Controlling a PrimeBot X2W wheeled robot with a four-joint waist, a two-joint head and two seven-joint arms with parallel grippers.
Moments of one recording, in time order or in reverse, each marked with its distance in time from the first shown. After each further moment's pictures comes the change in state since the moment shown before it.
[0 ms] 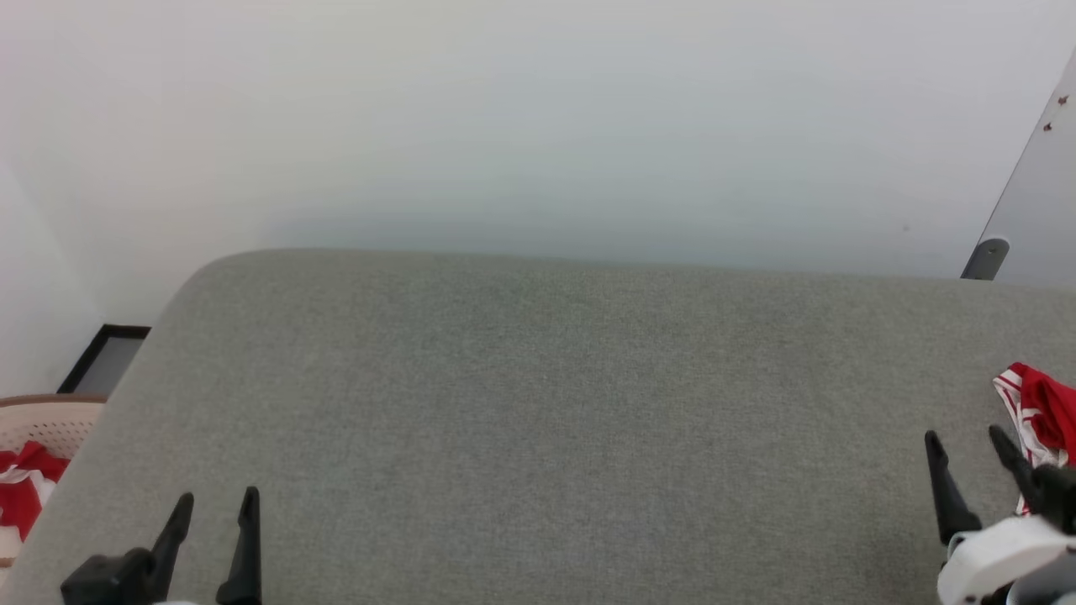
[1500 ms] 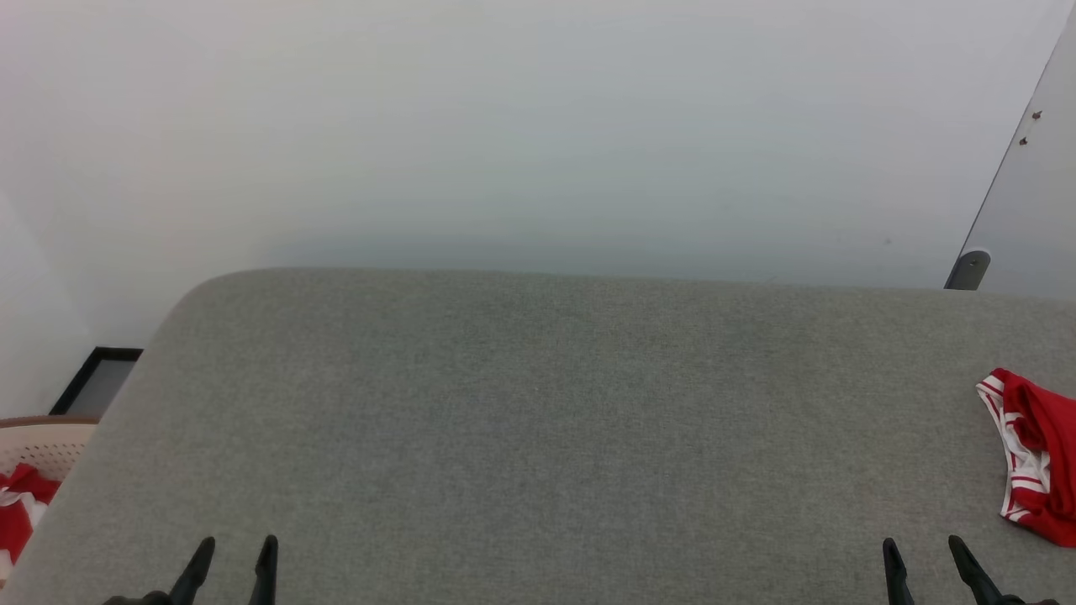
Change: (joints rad) left arm 0.065 -0.074 0.086 0.067 0.114 -0.164 0.000; right arm 0.357 0.203 -0.098 -0.337 -0.130 0.000 0.000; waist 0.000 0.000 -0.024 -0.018
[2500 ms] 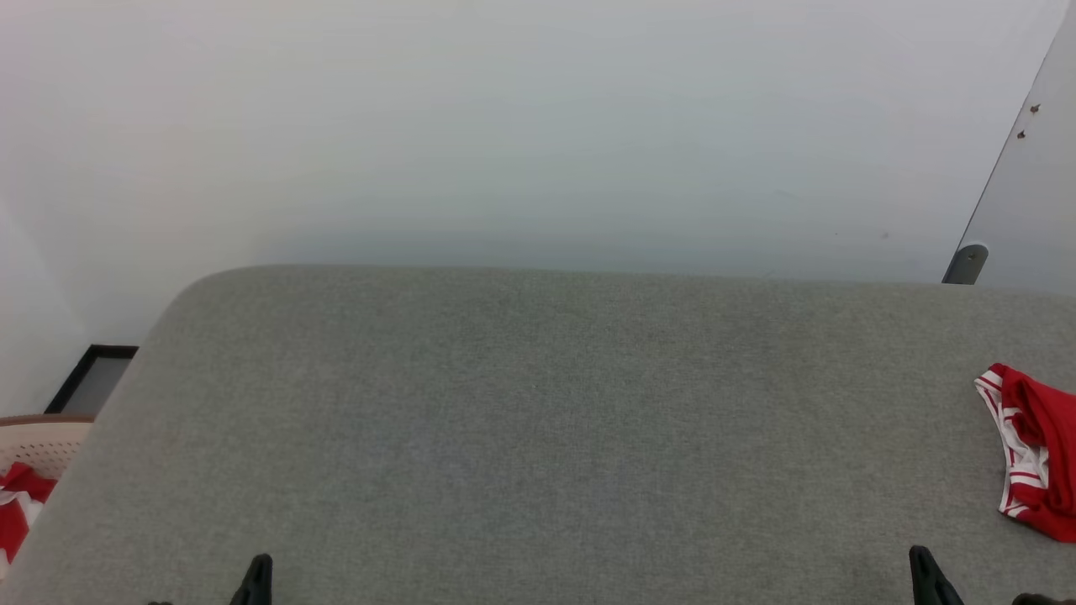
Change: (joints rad) left arm -0.004 -0.105 0.035 0.047 -0.173 -0.009 0.068; right arm -0.020 0.016 0.002 0.055 0.250 0.000 0.072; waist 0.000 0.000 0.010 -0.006
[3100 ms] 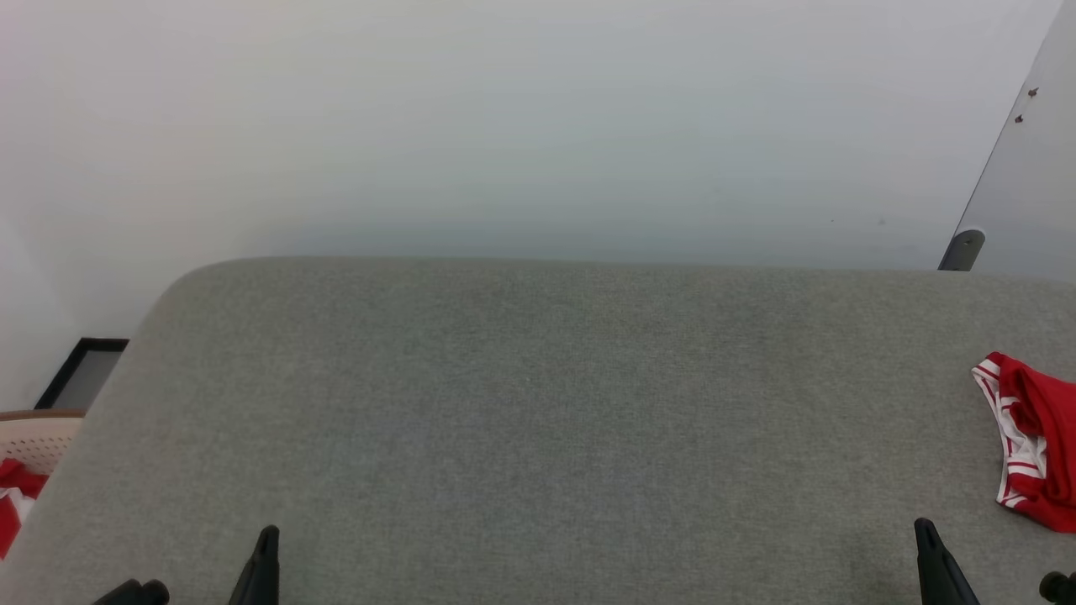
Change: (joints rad) left arm -0.054 -0.053 0.037 -0.009 -0.236 -0.008 0.075; right arm -0.054 0.006 -0.008 -0.008 0.303 0.000 0.071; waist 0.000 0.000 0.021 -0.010
